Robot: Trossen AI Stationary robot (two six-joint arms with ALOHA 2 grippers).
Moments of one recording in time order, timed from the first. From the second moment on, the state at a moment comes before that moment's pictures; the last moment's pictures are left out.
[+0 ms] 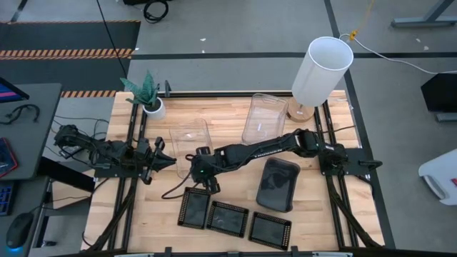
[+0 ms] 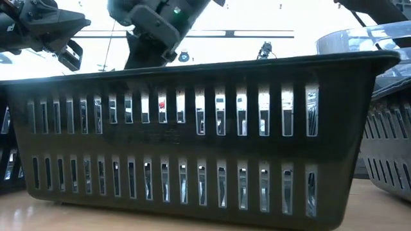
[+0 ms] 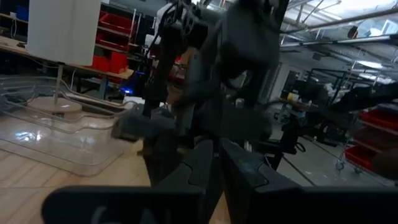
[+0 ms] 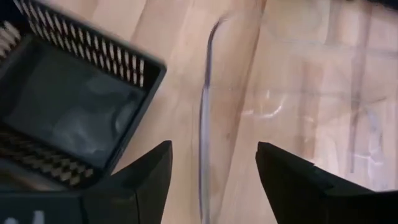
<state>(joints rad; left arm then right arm) -0.36 0.12 0.01 0.28 -0.26 -0.25 0.15 2.33 2.09 -0.71 0.08 -0.19</state>
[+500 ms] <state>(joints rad) -0.36 0.13 0.01 0.28 -0.26 -0.25 0.11 2.40 2.10 -0.67 0.10 -0.22</state>
